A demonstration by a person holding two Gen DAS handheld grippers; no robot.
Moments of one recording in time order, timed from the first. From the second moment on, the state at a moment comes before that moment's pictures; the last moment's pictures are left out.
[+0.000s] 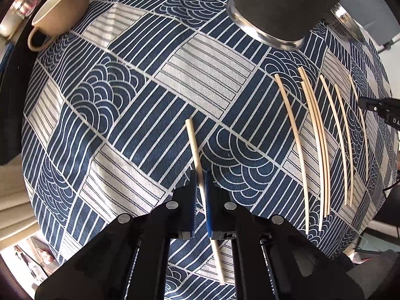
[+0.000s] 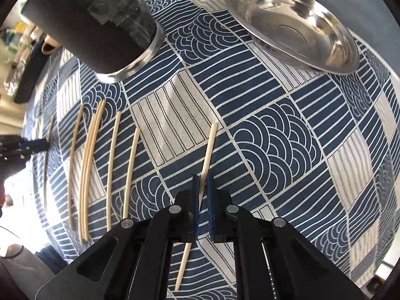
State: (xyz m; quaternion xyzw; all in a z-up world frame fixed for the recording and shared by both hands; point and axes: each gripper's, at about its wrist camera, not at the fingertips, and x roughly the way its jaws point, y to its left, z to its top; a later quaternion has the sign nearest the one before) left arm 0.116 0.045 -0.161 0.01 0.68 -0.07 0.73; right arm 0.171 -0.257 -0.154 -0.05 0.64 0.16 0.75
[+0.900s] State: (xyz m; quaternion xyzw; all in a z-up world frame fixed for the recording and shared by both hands) left arm 0.085 0.083 -0.124 -0.02 0.66 -0.07 0.74; right arm 0.170 -0.246 -0.155 -0.08 0.65 0.14 0.74
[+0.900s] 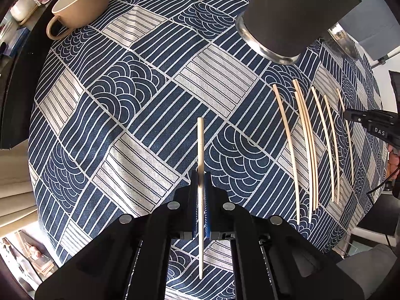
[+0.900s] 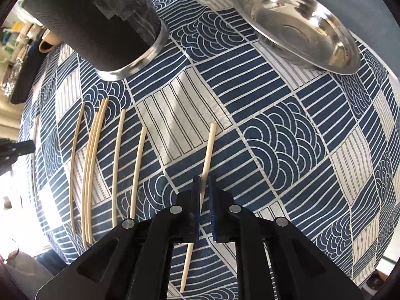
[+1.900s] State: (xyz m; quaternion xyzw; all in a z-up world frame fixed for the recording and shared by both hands) left arm 0.101 0.080 -0.057 -0.03 0.60 -0.08 0.80; right arm 0.128 -0.211 -0.050 0.10 0.51 0.26 0.81
